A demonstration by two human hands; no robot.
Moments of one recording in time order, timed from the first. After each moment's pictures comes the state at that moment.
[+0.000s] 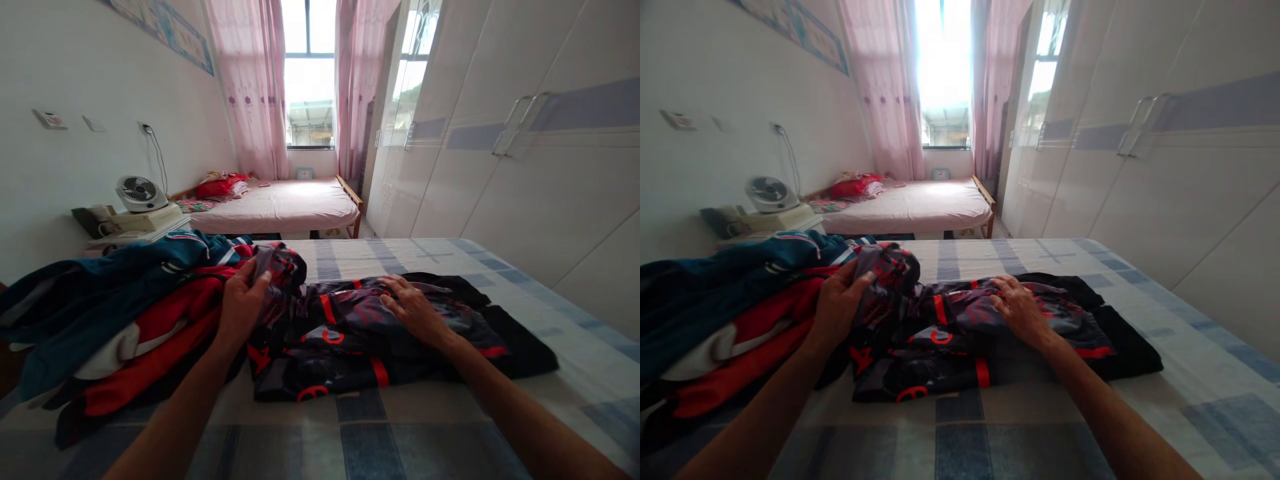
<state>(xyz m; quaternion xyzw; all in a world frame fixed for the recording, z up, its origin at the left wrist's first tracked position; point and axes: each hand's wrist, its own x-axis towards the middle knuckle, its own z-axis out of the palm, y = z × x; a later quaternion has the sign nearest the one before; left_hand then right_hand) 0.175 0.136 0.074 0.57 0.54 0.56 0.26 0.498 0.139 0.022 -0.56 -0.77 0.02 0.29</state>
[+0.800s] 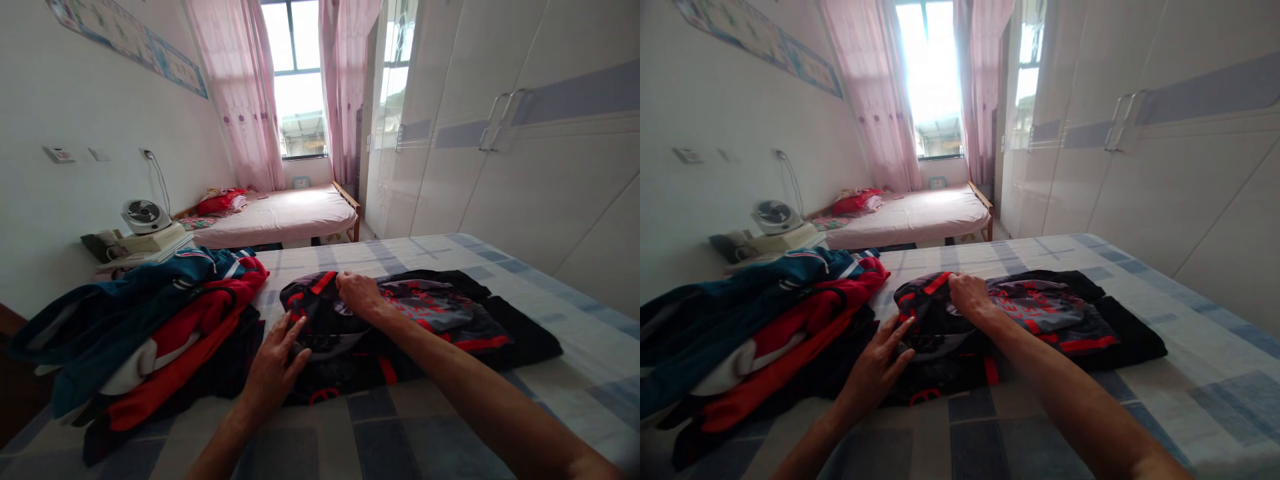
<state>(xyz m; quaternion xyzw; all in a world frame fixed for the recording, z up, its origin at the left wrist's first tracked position) 0.167 0.082 -0.003 0.81 0.50 0.30 0.05 0.390 0.158 0.075 -0.62 -0.77 -0.02 0.15</state>
